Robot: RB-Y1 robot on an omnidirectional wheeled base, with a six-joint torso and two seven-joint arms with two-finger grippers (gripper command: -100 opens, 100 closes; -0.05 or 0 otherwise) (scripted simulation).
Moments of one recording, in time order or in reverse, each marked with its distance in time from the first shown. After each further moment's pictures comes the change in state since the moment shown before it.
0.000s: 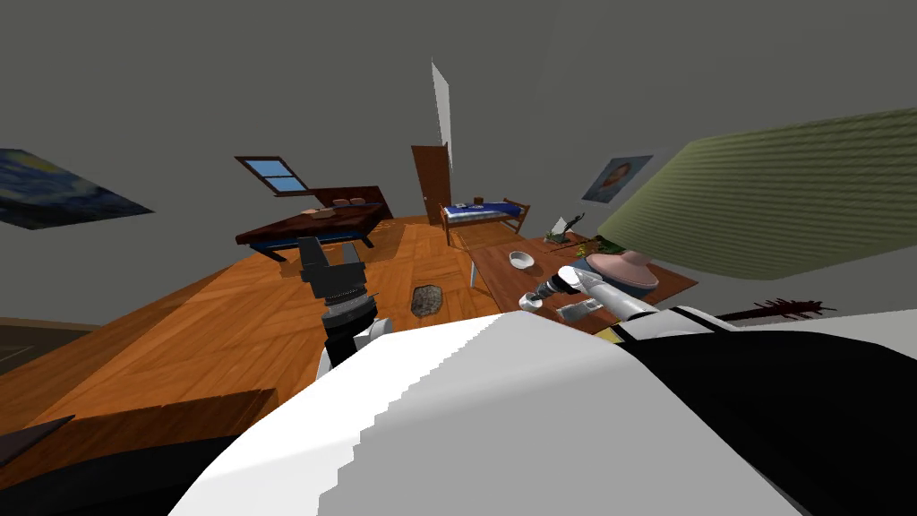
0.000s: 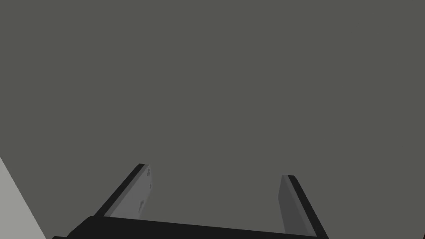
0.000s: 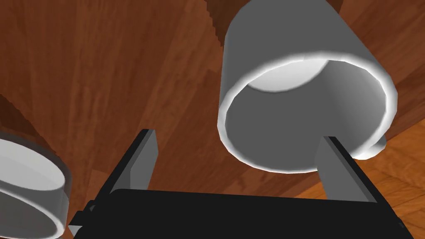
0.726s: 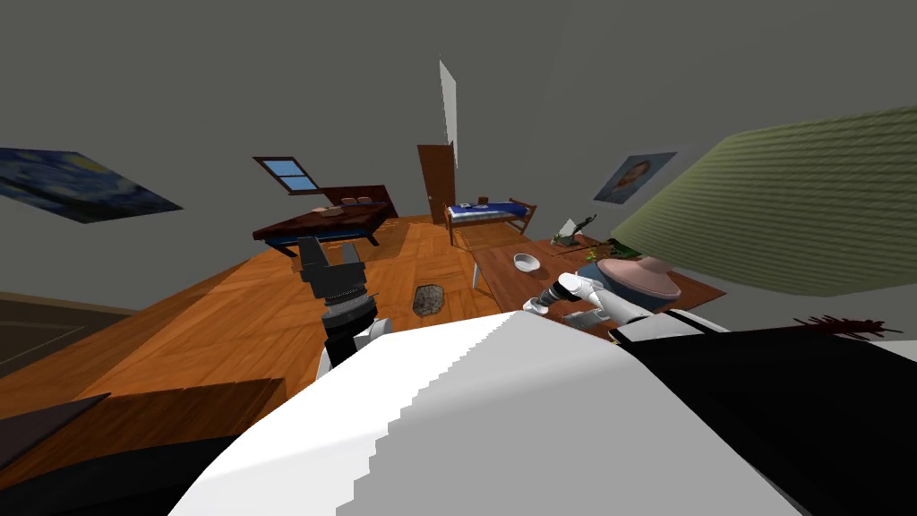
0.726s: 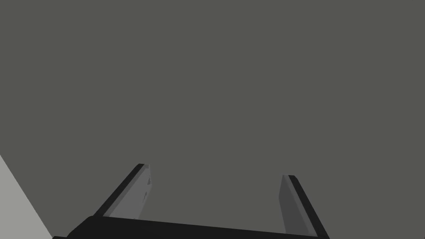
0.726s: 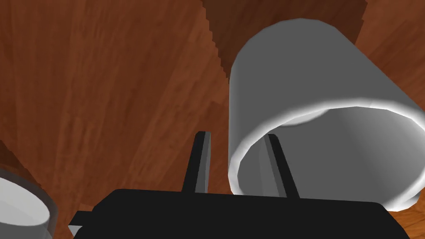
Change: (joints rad) left arm 0.000 0.000 0.000 0.000 0.000 0.000 0.000; right arm 0.022 0.028 0.030 0.077 0.045 0.034 0.015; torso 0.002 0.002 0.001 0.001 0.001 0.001
